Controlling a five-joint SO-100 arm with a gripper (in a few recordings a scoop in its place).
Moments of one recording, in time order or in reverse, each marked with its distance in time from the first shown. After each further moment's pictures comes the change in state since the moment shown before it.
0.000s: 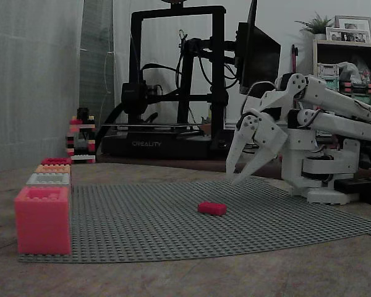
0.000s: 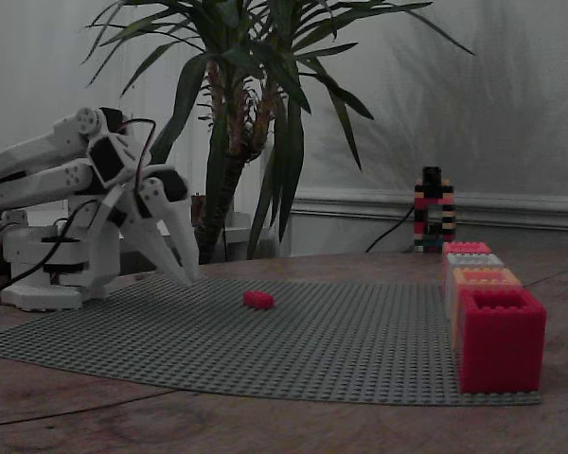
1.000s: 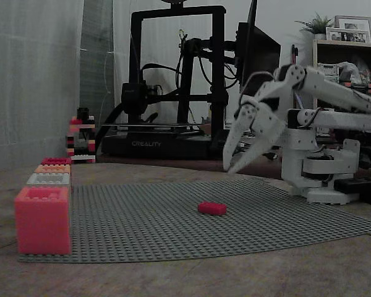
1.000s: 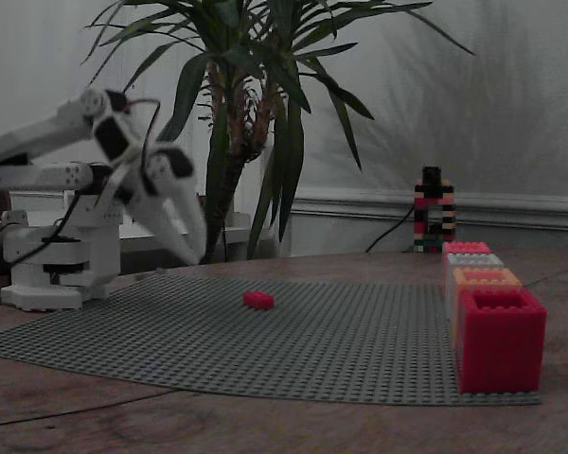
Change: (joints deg) arm -1.5 -13.3 -13.3 -3.3 -1.1
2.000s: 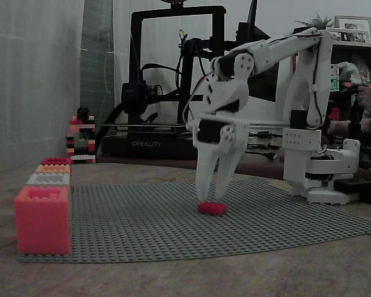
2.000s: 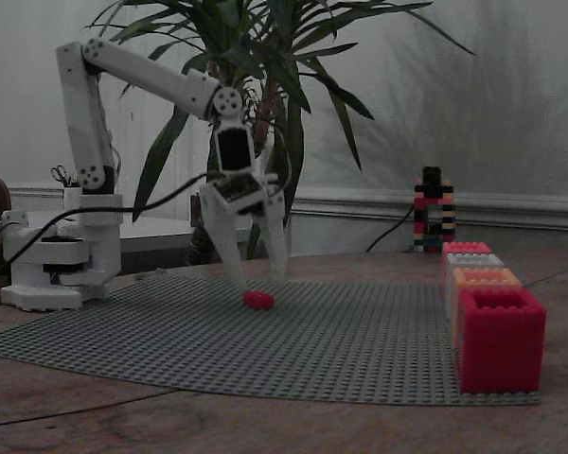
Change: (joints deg) arm -18.3 -72.7 -31.9 -12.0 -27.9
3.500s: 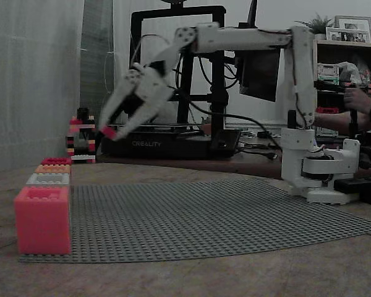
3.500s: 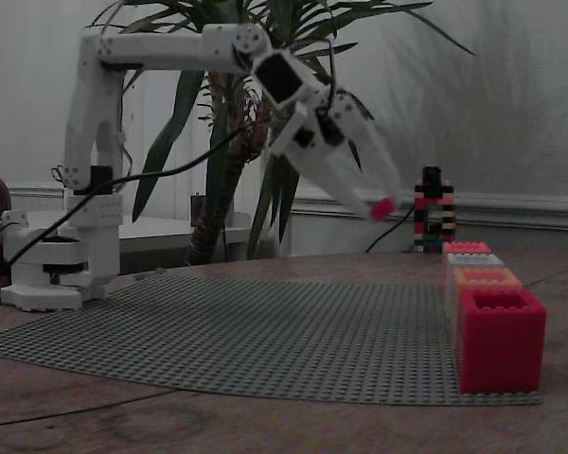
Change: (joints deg) arm 25.8 -18.4 -43.0 -8.7 18.6
